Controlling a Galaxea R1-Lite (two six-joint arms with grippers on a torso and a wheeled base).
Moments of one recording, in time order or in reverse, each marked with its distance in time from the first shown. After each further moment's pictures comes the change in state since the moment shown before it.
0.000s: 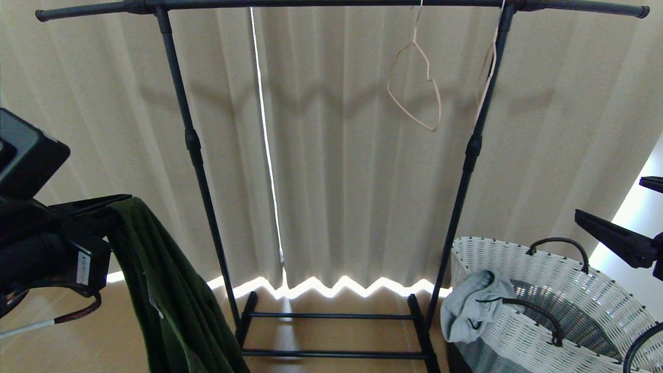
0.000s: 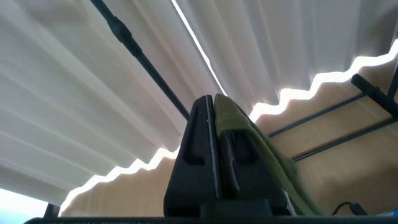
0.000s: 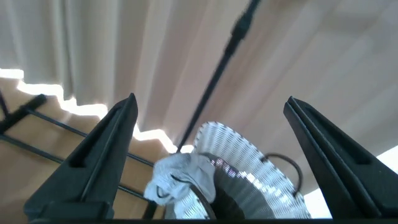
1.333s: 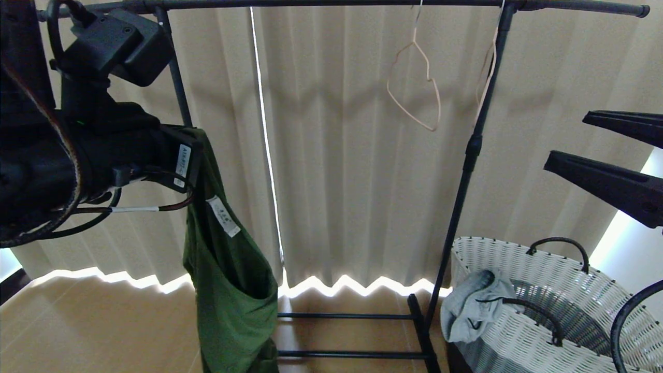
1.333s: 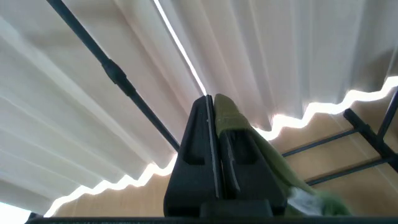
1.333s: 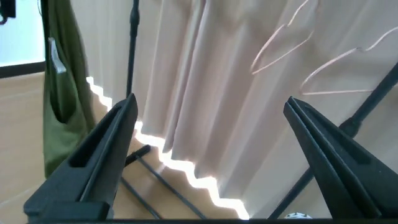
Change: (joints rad) left arm -0.070 0.319 -0.403 0.071 0.091 -0.089; right arm 0.307 0.057 -0.221 -0.001 0.166 0.166
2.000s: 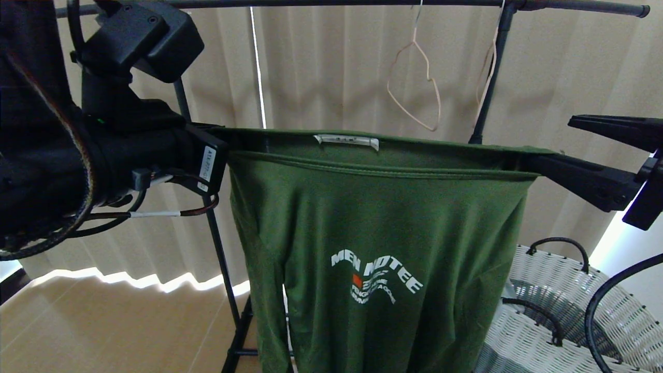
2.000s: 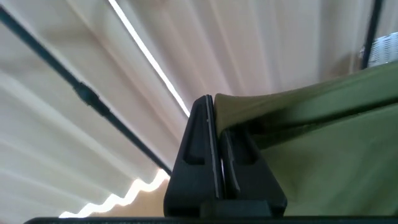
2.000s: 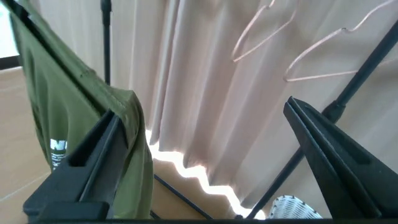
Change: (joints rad) left arm -0.087 0.016 -0.030 0.006 -0.003 0.004; right arm 0.000 0.058 -0.021 -0.003 -0.108 0.000
